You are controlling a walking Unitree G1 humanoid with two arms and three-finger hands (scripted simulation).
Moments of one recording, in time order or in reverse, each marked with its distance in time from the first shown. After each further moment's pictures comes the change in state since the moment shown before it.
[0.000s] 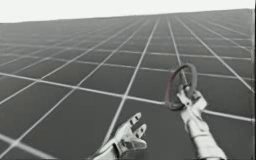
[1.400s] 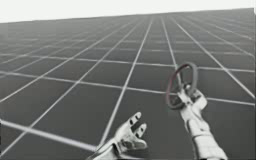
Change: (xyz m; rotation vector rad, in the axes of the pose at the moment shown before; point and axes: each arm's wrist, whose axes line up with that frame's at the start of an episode) left arm -0.001 0.000 0.001 0.003 -0.004 0.001; right arm -0.001 0.003 0.002 0.007 -0.004 0.013
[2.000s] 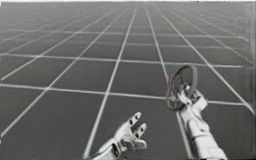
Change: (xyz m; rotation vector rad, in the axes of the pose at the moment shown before) left arm 0.000 0.002 -0.001 -0.009 0.003 0.002; right arm 0.001 -0.003 -0.005 -0.018 0.014 -0.016
